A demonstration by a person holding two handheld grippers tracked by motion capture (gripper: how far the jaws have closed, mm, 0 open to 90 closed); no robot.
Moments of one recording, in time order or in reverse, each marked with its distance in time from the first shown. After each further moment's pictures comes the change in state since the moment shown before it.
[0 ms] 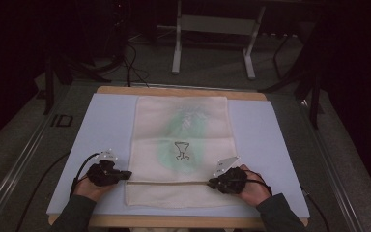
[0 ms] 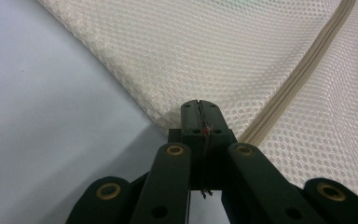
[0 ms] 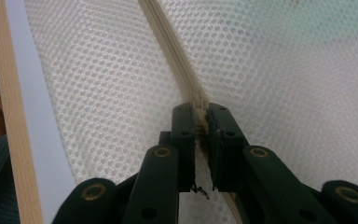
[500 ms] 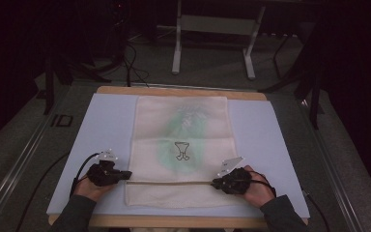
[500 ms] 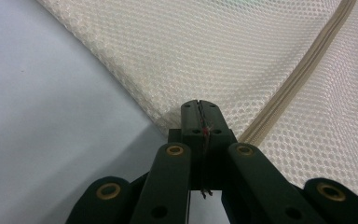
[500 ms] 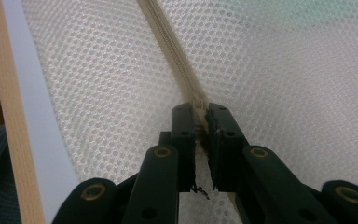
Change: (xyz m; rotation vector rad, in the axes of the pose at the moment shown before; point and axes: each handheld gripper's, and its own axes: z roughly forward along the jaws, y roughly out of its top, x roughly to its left) left arm 0.000 0.000 0.000 0.001 0.001 0.002; right arm -0.002 -0.010 -0.006 -0.003 -0.010 0.022
